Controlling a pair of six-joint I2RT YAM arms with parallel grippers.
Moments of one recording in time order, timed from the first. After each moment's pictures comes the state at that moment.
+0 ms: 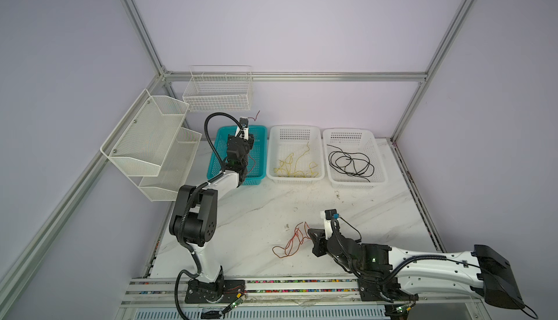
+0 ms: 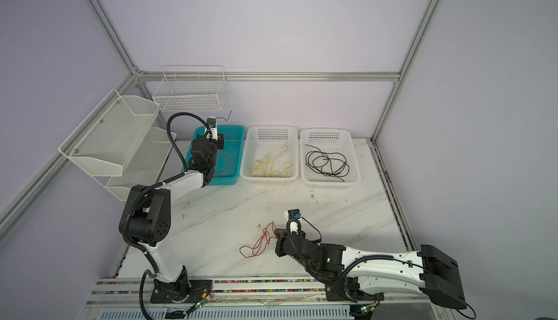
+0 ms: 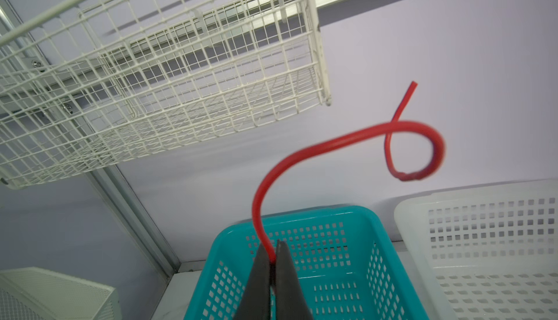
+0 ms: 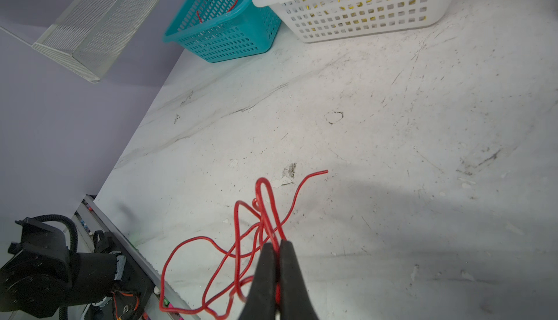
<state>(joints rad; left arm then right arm) -0.18 1.83 1.21 0.71 -0.33 0.29 1.31 0.98 0.45 -0.02 0.50 0.89</state>
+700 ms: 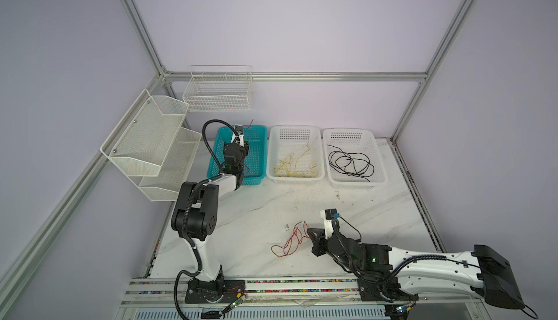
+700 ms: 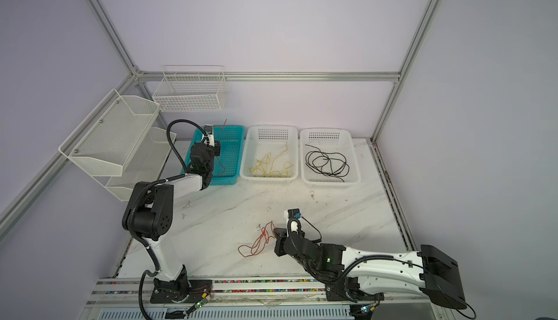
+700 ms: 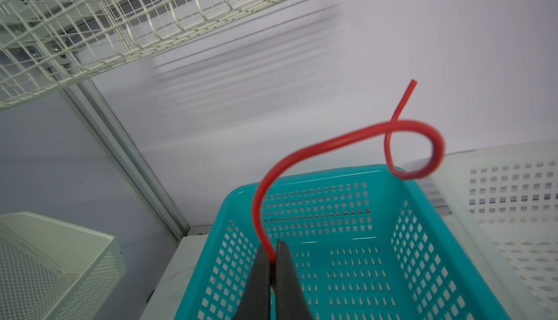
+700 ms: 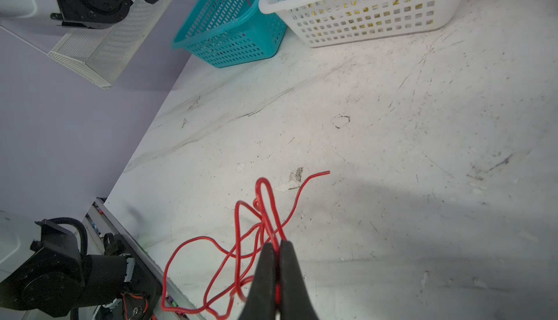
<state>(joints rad) -0.14 1.89 1.14 0.74 -0.34 0.26 1.31 0.98 0.45 0.01 0.49 0.89</state>
